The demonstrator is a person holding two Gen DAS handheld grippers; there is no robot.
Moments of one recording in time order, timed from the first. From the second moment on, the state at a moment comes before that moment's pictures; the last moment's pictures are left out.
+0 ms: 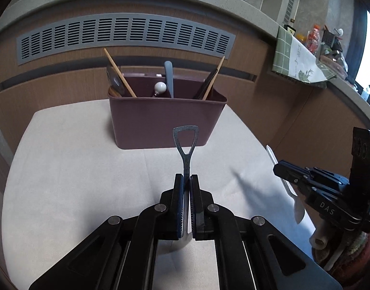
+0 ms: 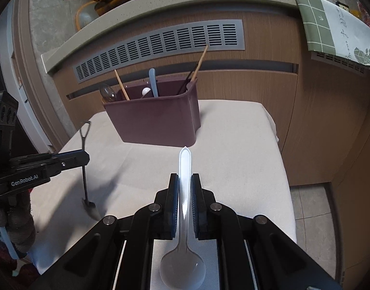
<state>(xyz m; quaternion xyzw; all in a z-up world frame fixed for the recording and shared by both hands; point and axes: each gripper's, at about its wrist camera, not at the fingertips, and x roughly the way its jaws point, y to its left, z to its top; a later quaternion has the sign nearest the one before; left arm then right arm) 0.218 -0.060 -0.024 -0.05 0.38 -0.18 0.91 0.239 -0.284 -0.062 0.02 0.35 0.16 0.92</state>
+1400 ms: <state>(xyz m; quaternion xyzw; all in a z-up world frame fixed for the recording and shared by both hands) 0.224 -0.035 -0.016 -0.09 0.37 -0.16 0.91 0.242 -0.281 -0.057 0.03 0.34 0.14 0.93</state>
